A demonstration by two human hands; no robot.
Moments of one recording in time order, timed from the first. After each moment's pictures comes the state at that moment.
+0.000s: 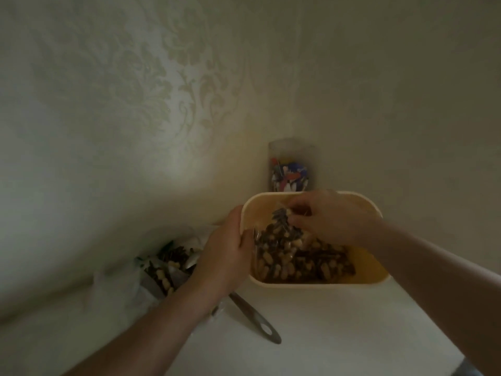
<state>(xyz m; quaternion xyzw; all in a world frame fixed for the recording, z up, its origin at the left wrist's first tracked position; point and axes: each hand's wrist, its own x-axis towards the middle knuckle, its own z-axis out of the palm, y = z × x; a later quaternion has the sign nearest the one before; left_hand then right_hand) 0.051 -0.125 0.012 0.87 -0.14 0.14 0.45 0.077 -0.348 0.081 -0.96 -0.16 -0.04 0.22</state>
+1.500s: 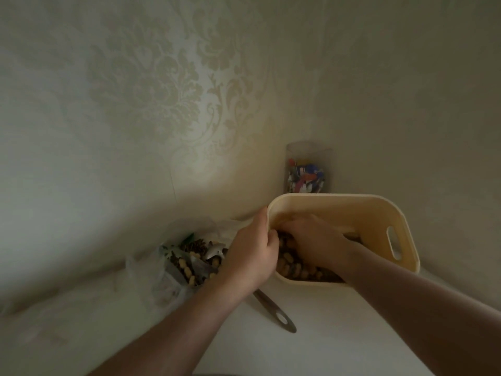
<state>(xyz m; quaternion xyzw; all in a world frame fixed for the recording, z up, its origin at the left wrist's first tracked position) 0.040 -0.131 0.011 0.89 -0.13 0.13 0.42 0.094 -0.303 0.013 -0.96 -0.25 -0.09 0.03</state>
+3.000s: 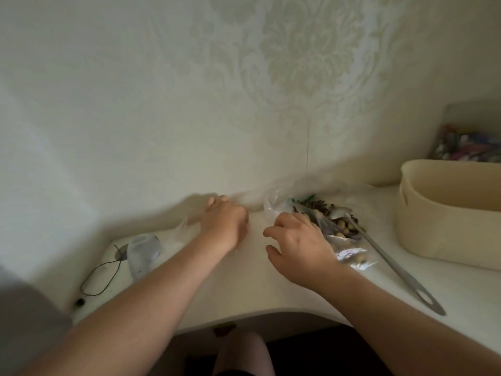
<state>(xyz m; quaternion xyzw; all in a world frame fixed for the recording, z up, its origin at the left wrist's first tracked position) -0.004 0.140 -0.031 0.98 0.10 0.09 -0.12 0.000 -0.059 -0.053 -0.89 -0.39 -0.15 0.20</state>
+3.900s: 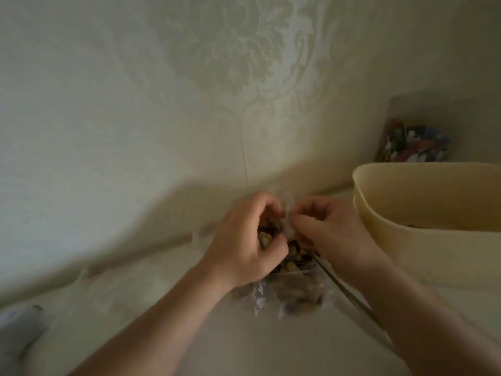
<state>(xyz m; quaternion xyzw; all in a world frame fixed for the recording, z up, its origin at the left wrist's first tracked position) 0.055 0.022 -0.023 0.86 -0.22 0.28 0.37 0.087 -0.158 -0.014 -0.72 -0.12 0.04 0.68</state>
